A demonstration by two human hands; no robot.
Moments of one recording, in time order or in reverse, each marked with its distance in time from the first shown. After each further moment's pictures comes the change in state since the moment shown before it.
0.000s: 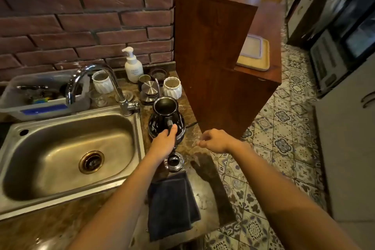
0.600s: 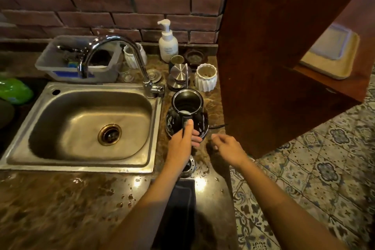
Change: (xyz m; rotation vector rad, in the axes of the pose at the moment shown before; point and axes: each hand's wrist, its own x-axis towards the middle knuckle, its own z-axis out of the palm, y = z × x) left_hand 0.044 -0.018 0.050 -0.513 0.335 -0.057; right_hand 0.095 0.022 0.032 0.391 0.019 -0.068
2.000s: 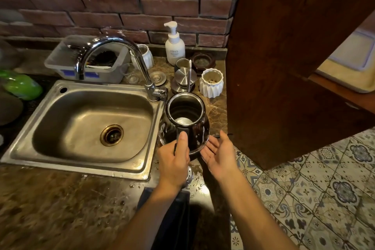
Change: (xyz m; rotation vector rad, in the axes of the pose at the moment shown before) left_hand -0.034 0.016 0.006 -0.048 0.190 0.412; right_hand 0.014 -0.034 0.018 1.315 -0.044 0.431
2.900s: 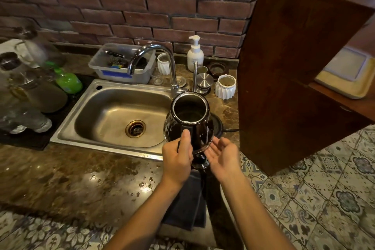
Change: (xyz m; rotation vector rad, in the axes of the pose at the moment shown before) left_hand -0.066 0.053 -0.079 -0.061 0.001 0.046; right_hand -0.105 0.063 0.025 0.027 -0.015 -0.068
